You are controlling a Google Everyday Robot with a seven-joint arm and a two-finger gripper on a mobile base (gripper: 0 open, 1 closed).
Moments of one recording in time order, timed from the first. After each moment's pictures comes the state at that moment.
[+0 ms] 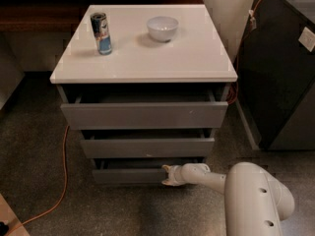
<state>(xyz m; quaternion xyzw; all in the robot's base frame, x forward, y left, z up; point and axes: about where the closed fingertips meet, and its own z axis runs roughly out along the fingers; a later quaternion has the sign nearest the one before) 0.671 -0.077 0.180 -0.68 0.67 0.03 0.31</state>
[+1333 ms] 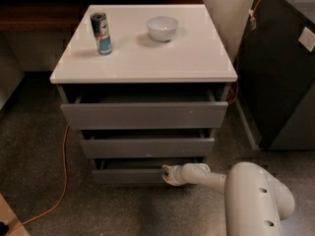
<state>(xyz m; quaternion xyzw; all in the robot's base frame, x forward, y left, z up) 0.670 -0.077 0.181 -0.68 0.67 0.03 0.31</state>
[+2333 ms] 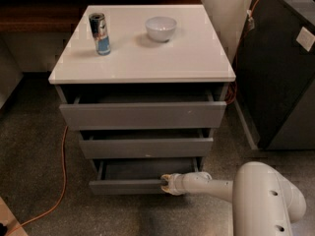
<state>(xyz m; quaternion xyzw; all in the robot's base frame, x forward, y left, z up) 0.625 -0.066 0.186 -0.66 0.68 0.06 0.31</state>
